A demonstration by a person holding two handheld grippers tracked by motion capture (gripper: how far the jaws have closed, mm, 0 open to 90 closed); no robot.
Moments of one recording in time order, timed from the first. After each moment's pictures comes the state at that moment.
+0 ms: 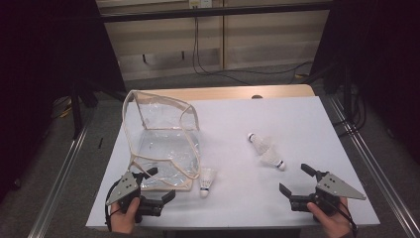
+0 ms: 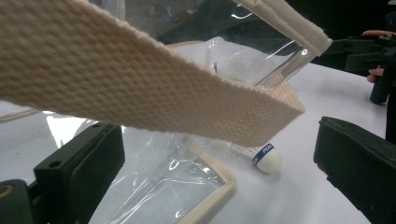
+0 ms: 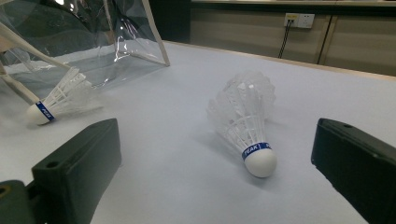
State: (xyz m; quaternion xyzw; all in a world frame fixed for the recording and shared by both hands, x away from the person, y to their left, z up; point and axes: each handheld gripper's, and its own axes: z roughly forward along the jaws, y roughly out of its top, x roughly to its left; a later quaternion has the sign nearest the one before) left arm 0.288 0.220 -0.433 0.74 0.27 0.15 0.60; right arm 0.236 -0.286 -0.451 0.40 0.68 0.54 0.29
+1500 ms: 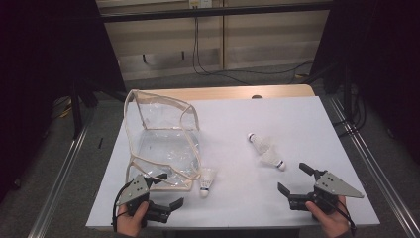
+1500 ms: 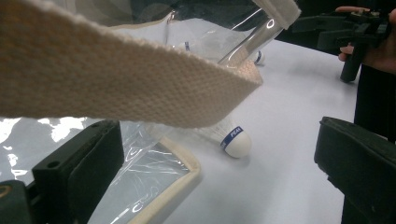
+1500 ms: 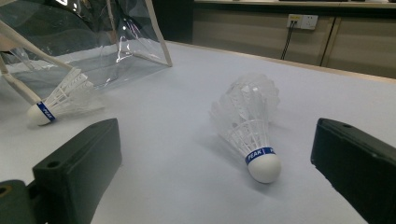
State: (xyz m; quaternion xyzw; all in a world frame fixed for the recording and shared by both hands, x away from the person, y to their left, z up) left arm 0.282 0.202 -0.438 0.77 0.25 0.10 0.58; right arm 0.239 -0.284 -0.450 0.39 0.68 0.55 0.29
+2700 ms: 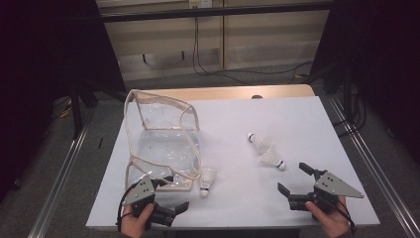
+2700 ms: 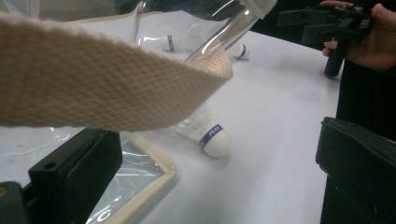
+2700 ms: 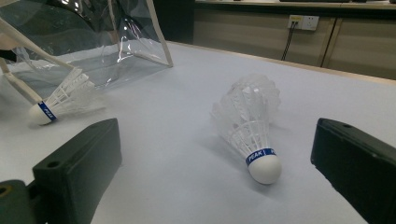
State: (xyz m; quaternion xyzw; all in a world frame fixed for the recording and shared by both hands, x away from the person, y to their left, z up) left arm 0.279 0.189 -0.439 0.78 0.24 0.07 0.57; right arm 0.239 -0.283 -0.450 0.39 0.68 0.55 0.29
